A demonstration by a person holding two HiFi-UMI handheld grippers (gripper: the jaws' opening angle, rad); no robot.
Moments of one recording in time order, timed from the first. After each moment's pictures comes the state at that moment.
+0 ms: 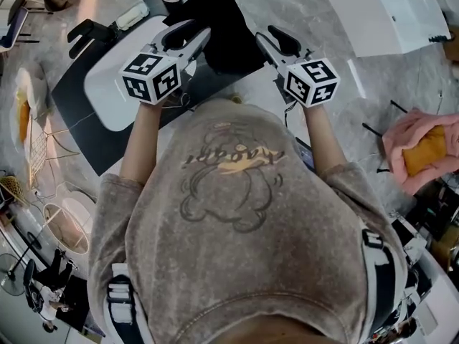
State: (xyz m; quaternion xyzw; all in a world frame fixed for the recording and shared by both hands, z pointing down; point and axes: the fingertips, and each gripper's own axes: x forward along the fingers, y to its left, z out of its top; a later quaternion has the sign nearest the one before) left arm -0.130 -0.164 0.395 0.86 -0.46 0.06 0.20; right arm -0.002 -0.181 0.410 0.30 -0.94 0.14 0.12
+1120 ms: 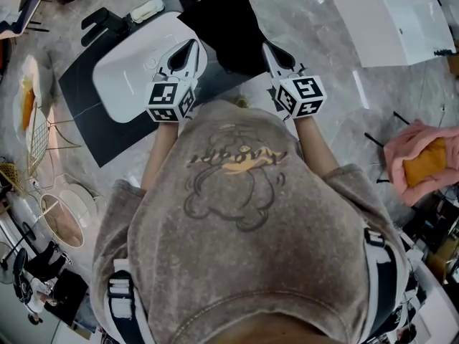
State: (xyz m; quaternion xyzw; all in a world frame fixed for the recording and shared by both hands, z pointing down) left arm -0.181 -0.111 0.435 0.79 -0.60 0.05 0.11; right arm -0.021 -0.147 0.440 0.34 -0.93 0.11 0.10
